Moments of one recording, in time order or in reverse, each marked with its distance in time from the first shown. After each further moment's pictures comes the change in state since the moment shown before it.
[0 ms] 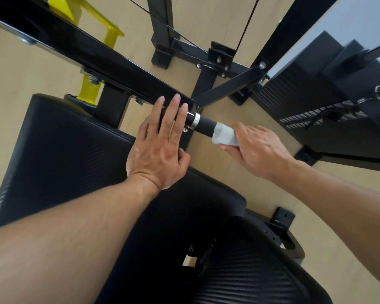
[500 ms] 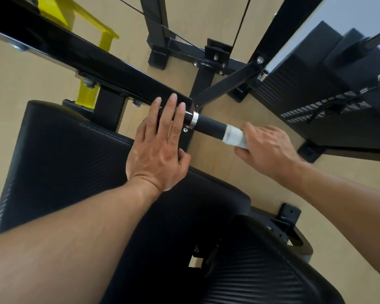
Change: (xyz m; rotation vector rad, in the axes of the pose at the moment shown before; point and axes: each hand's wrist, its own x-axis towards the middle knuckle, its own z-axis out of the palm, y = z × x) left_hand 0.000 0.001 0.000 0.014 0.002 -0.002; right_hand -0.010 0.009 0.013 -0.085 0.066 0.107
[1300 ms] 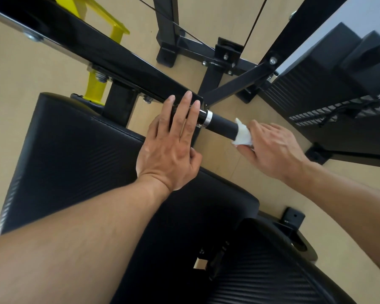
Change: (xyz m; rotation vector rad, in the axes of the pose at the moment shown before) left_hand -0.001 -0.001 0.000 -0.025 0.007 0.014; right_hand 0.008 -0.013 -0.007 0.058 0.026 -0.093
